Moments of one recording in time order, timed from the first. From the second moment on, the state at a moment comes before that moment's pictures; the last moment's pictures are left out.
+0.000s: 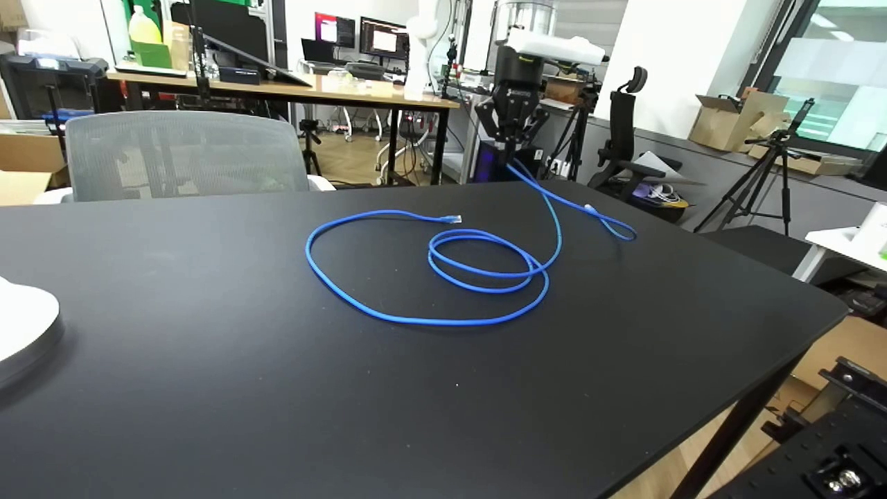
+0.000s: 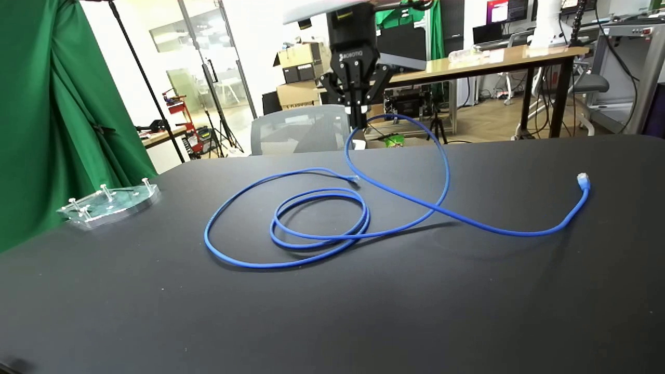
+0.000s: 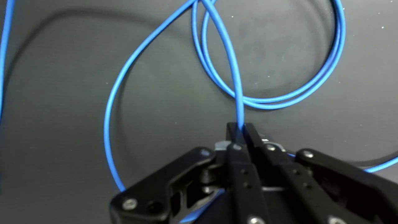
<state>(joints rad) -0.08 0.54 -0.06 -1.72 0.04 2.15 -0.04</state>
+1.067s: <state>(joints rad) -0.23 0.40 -0.19 -1.92 0.12 2.25 0.02</state>
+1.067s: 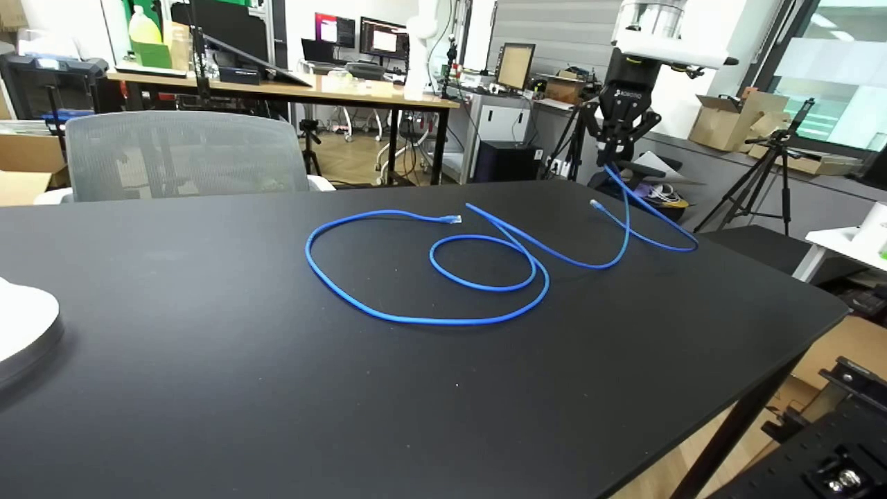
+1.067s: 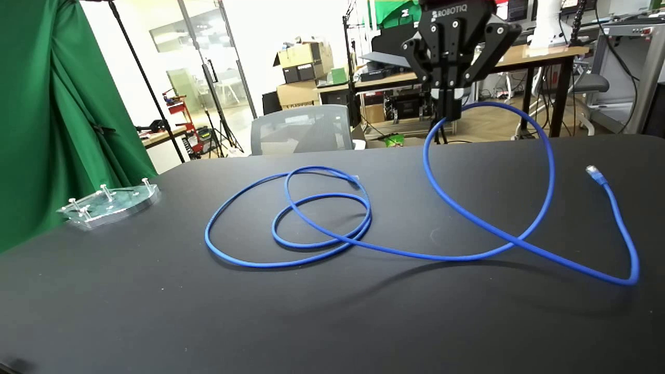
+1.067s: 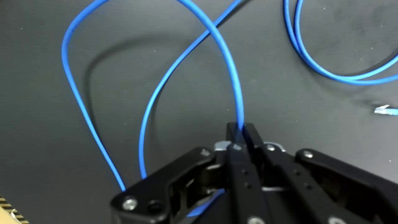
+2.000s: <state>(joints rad) -0.38 0.58 -0.20 -1.85 0.37 2.39 0.05</state>
